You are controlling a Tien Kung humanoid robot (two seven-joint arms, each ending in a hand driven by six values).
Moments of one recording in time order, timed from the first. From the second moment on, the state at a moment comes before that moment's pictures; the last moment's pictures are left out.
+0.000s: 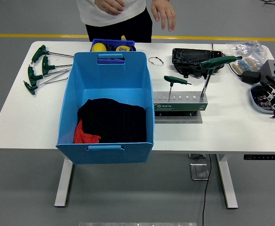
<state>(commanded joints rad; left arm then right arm) 0.03 0.08 -0.84 -0.18 0.21 0.29 0.09 0.01 -0.12 1.67 1.45 -1.00 0.11 0.05</state>
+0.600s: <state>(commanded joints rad) 0.03 0.09 -0.82 -0.18 0.20 0.29 0.10 0.00 -0.14 1.65 1.46 -1.11 0.03 0.09</state>
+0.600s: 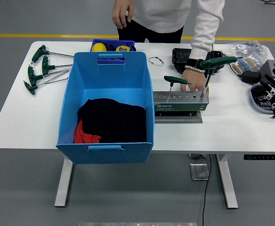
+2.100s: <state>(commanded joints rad) 0.00 0.10 -0.70 -0.18 0.09 0.30 0.08 0.84 -0.44 0.72 0.98 -1.92 -0.12 0.27</state>
